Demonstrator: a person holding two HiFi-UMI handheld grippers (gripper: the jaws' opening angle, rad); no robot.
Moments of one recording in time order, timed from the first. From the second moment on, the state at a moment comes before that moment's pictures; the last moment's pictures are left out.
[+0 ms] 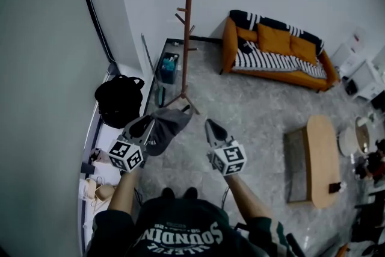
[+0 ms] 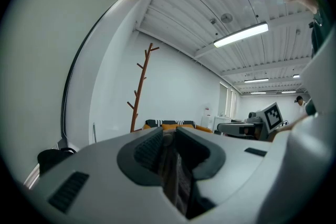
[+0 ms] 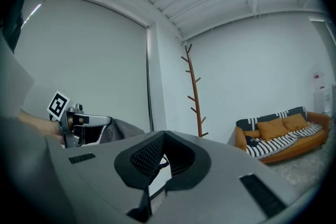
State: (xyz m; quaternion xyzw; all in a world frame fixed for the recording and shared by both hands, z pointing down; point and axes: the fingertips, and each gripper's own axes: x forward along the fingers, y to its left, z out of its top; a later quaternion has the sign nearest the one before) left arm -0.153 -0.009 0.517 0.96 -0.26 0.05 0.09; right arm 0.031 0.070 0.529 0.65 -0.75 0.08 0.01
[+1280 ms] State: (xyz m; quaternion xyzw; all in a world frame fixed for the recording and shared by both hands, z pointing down) left arm -0.053 -0.218 0.507 0.96 -0.27 0.03 0.10; right arm 0.124 -0.138 0.528 0.64 -0.76 0.10 0.03
